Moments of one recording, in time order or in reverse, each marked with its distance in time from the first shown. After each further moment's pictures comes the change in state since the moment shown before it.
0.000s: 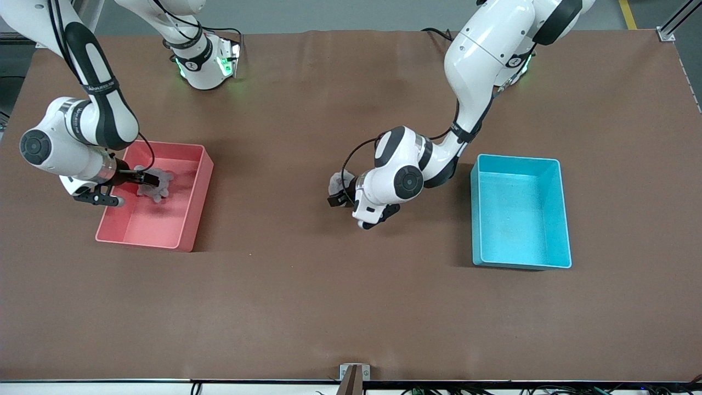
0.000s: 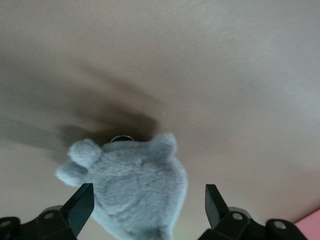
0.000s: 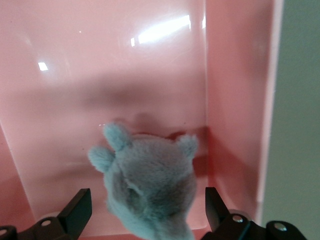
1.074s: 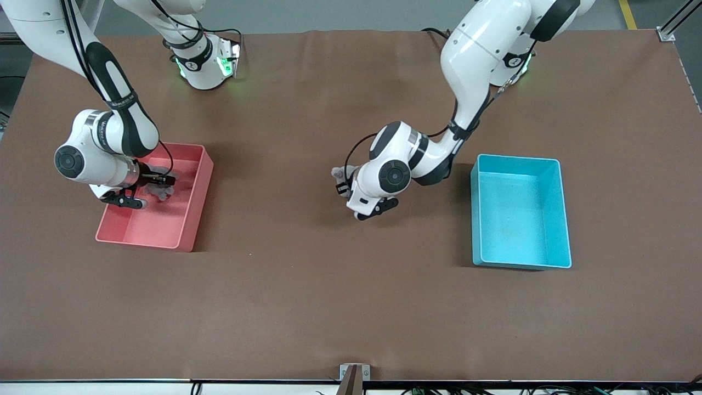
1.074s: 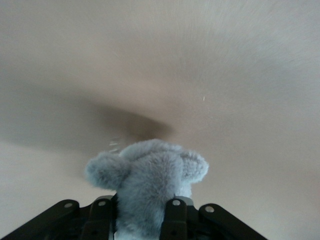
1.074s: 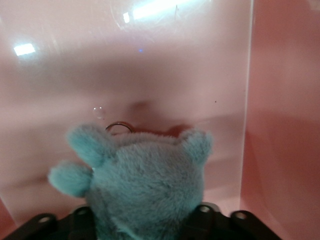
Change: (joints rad) left arm 0.000 -0.070 0.011 0.007 0.202 -0.181 0.005; right arm 0.026 0.099 0.002 -0.005 0.000 0.011 0.046
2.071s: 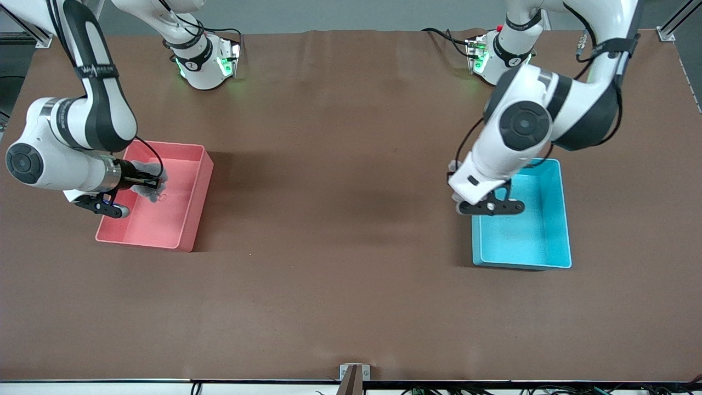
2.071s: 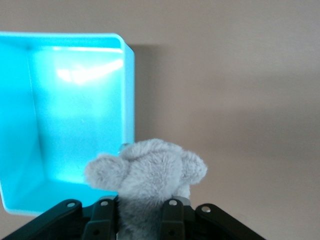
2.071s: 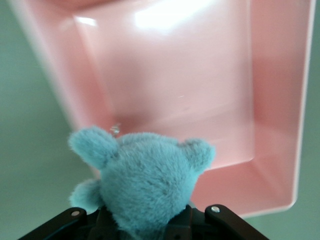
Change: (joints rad) left arm 0.330 -0.447 0.008 -0.199 0.407 -0.240 0.507; right arm 0.149 -0.144 0.019 0.321 0.080 -0.478 0.280
